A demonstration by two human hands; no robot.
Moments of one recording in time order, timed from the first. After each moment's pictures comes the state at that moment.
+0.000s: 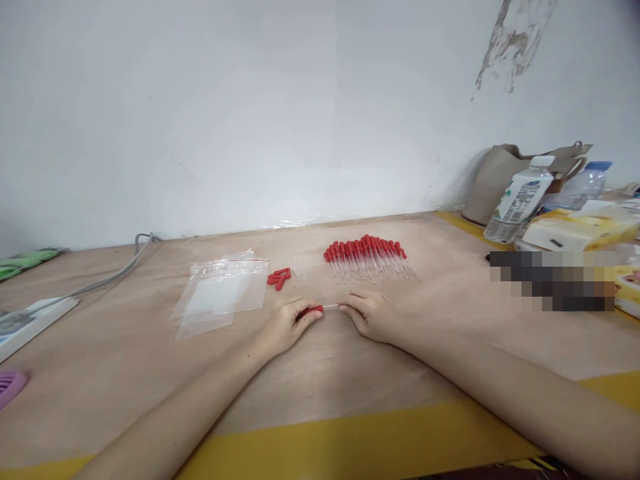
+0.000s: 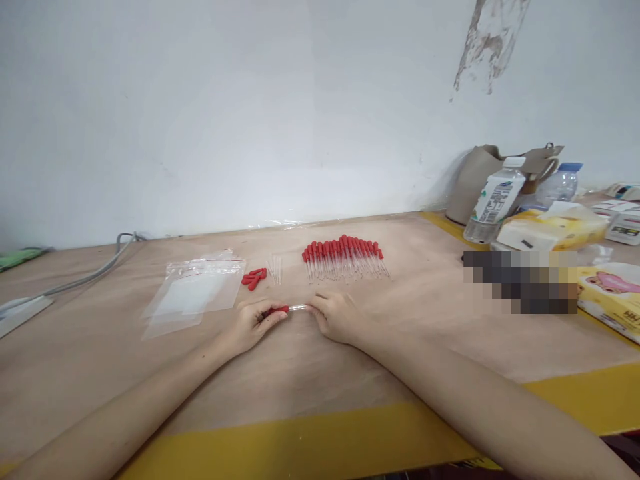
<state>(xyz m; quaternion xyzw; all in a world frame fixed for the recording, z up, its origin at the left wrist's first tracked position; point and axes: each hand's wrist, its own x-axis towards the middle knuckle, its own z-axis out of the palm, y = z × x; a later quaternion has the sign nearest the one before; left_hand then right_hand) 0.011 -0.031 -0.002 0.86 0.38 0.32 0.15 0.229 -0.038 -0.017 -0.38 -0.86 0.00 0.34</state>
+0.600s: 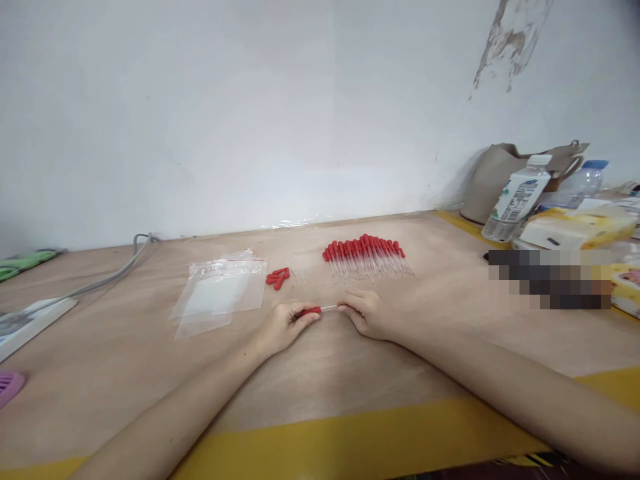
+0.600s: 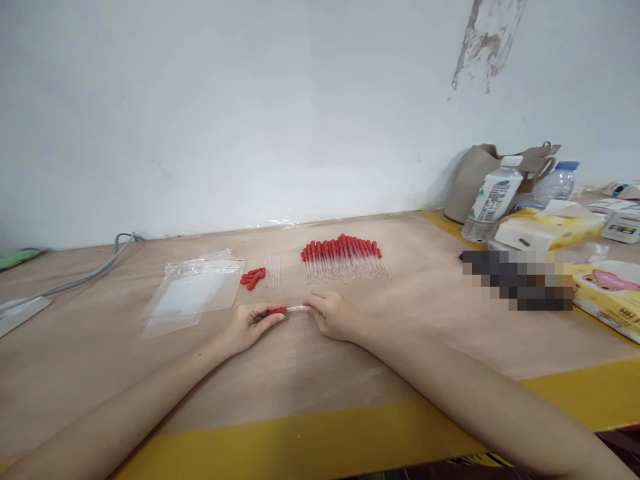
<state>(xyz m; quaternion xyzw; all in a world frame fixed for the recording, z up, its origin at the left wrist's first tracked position) 0.008 -0.031 -0.005 0.84 0.39 0.31 0.22 0.228 -0.033 -0.020 -0.32 -0.88 0.01 0.36</state>
